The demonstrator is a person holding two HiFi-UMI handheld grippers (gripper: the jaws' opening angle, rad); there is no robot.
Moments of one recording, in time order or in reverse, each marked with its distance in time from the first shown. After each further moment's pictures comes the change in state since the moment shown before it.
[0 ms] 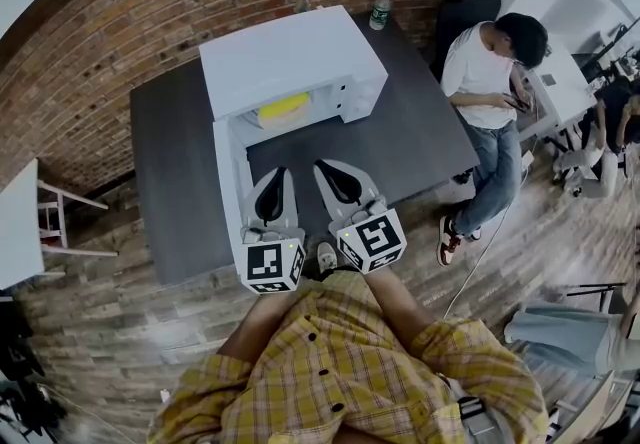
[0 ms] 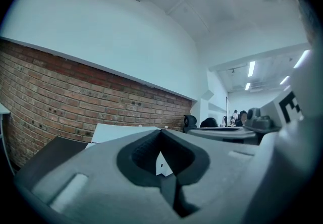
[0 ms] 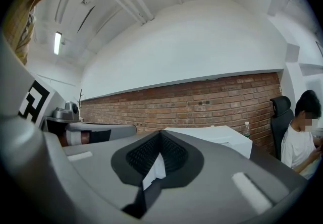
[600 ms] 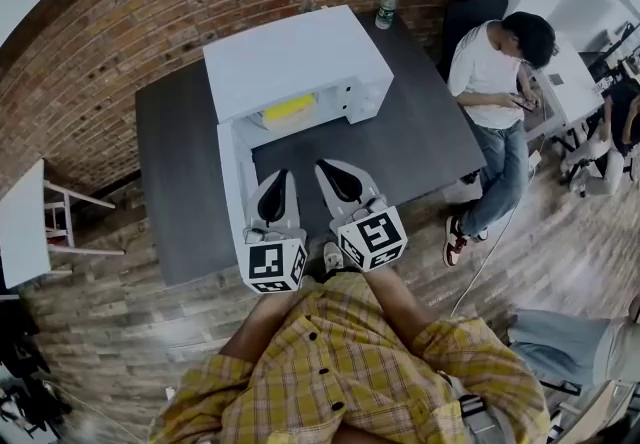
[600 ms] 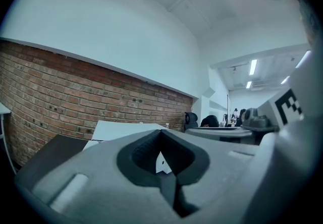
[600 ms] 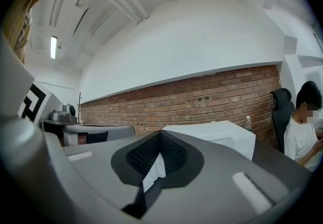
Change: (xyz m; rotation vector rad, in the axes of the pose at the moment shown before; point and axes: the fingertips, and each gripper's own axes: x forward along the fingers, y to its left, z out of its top) left arm 0.007 0.005 -0.009 -0.006 0.030 0.006; right arm 0.011 -0.006 -0.009 0.040 0.019 0.007
